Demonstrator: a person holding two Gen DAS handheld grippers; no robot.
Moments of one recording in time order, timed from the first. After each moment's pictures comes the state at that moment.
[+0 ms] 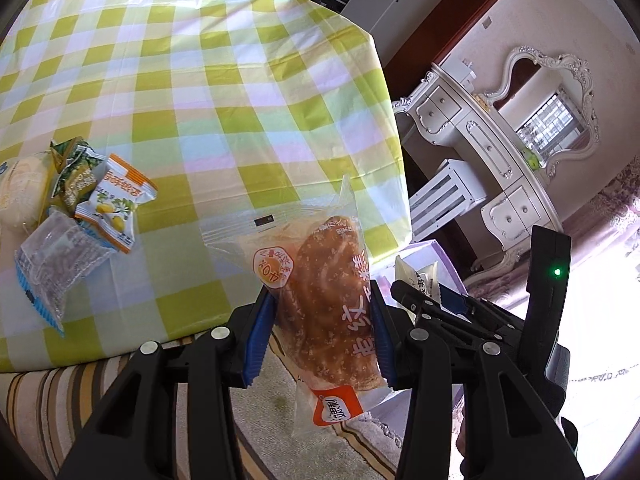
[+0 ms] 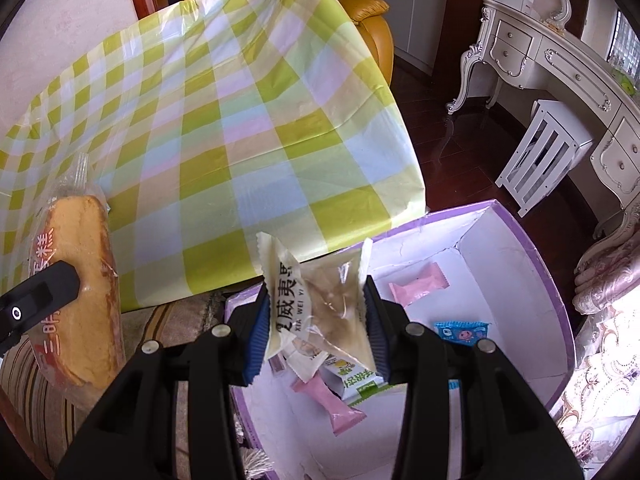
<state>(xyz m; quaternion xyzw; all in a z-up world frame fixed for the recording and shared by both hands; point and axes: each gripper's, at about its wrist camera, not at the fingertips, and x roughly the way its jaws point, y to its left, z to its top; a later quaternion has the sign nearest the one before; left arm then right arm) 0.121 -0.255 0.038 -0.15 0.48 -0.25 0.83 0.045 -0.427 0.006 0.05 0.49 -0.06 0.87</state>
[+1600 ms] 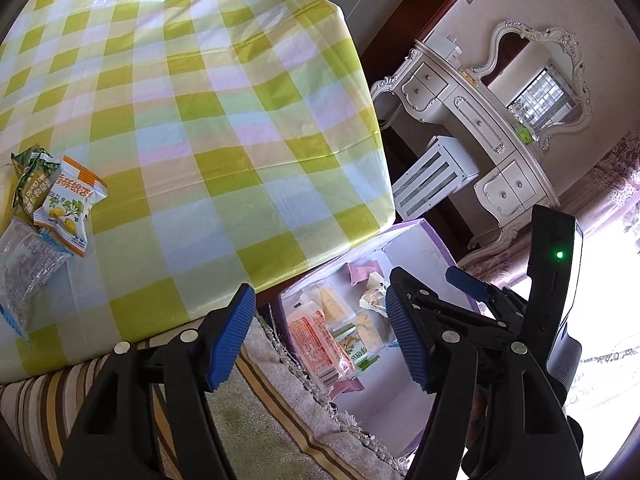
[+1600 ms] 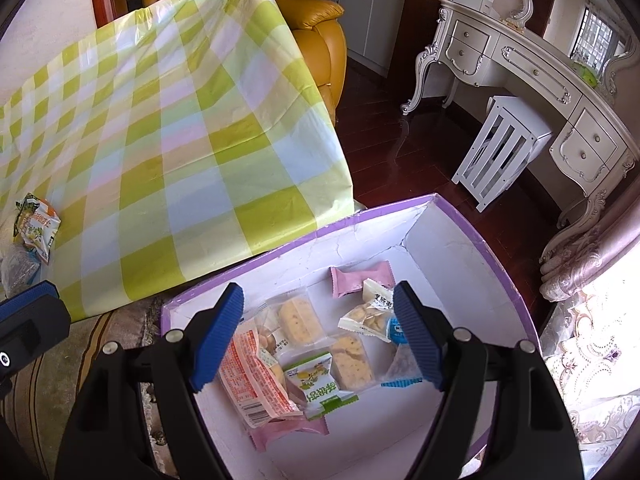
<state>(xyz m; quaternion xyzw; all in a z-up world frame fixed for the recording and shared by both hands) 0.124 -0.286 0.028 -0.12 0.49 -0.27 0.82 0.038 -0.452 0.005 0.03 0.48 -0.13 0.87</state>
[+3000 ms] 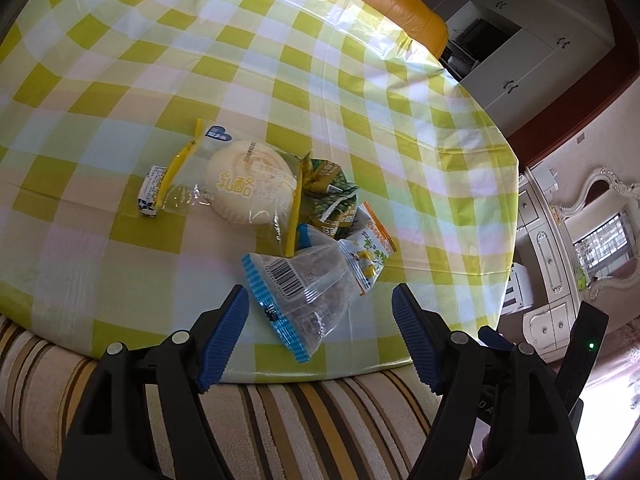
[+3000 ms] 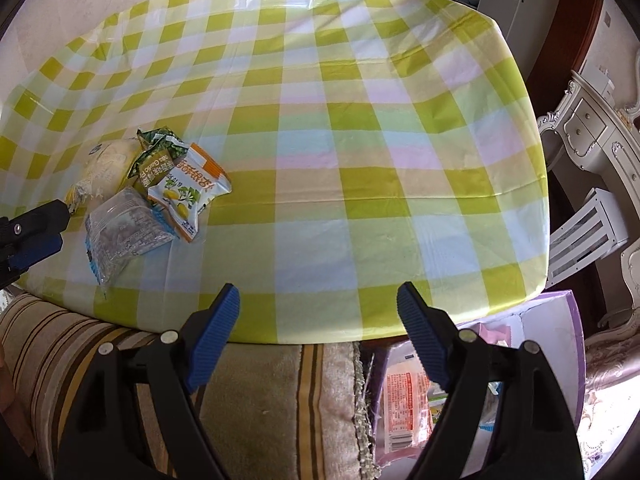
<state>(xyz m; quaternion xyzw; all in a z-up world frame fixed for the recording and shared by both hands) 0.125 -0.062 0.014 -0.28 0.46 -0.06 0.84 0.086 -0.281 0.009 -0.07 0.49 0.05 0.86</state>
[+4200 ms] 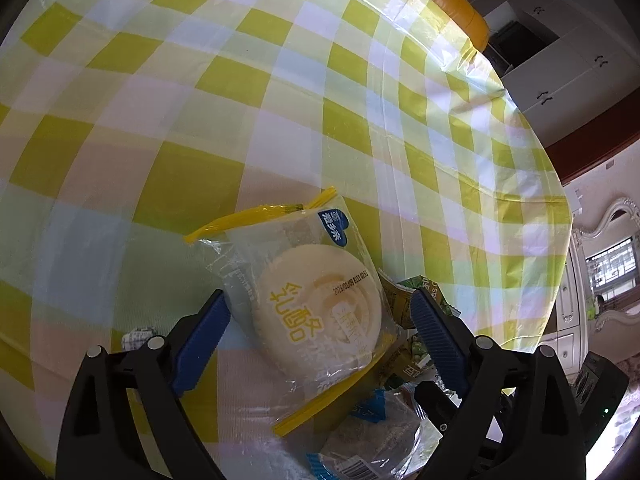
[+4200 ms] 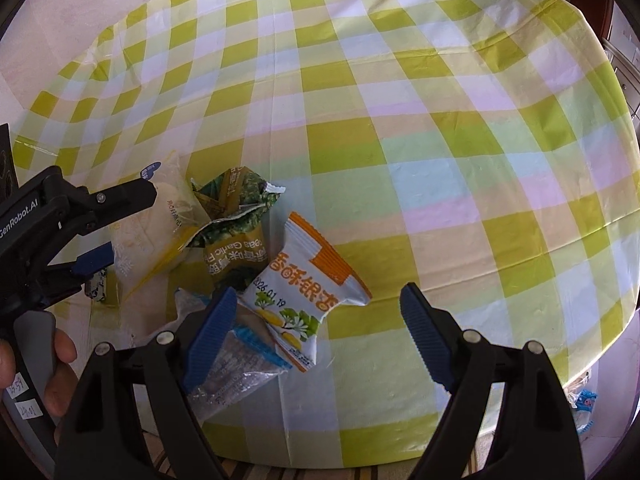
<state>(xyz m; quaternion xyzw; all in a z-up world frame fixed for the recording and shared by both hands) 0.252 -0.011 -0.022 -0.29 0.50 -0.04 0.82 0.170 -0.202 -0.019 0.02 0.53 0.08 0.84</state>
